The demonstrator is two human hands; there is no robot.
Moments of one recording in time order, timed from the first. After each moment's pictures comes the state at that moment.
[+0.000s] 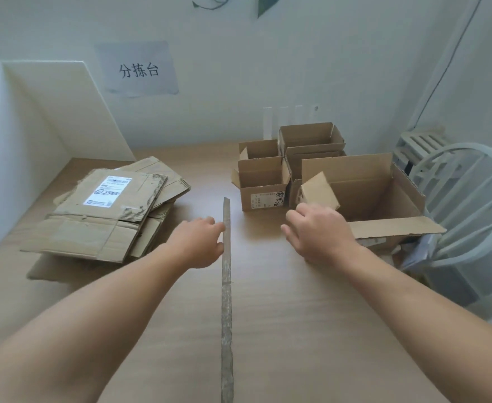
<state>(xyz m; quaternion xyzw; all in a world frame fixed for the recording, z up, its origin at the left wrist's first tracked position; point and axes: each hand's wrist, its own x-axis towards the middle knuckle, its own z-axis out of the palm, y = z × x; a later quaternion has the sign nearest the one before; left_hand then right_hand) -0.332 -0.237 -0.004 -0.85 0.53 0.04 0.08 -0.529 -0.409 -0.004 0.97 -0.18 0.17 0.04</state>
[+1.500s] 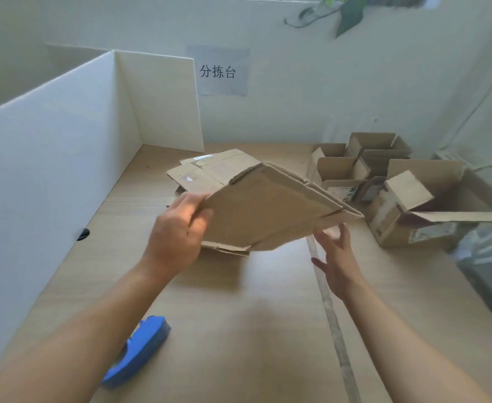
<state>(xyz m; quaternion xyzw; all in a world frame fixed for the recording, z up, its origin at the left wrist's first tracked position) -0.227 0.090 0.048 -0.75 0.45 -0.07 -0.48 -0.421 -0.128 -0.021 0.54 -0.39 0.29 -0.69</state>
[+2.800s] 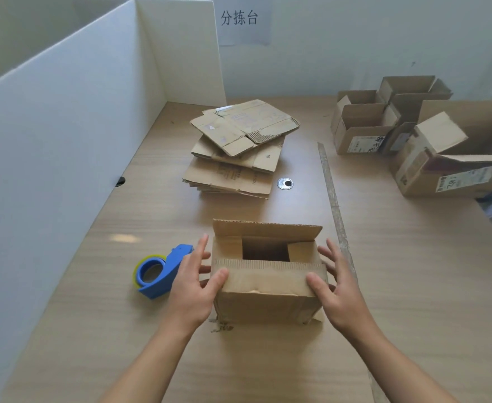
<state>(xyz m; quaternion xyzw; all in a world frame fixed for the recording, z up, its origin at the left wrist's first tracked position) -0.354 0.212 -0.078 -0.80 0.23 0.17 -0.52 -0.536 0.008 -0.096 0.74 -0.30 0.21 -0.57</state>
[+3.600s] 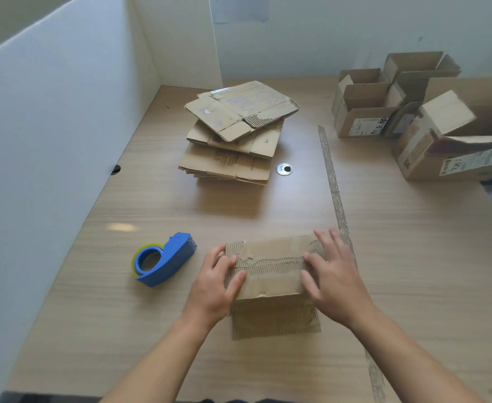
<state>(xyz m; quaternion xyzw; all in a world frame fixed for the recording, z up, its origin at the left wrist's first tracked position) -0.367 0.197 -0.128 -0.85 0.35 0.13 -0.37 -0.534 -0.003 -0.111 0.95 -0.24 0.11 -0.18</state>
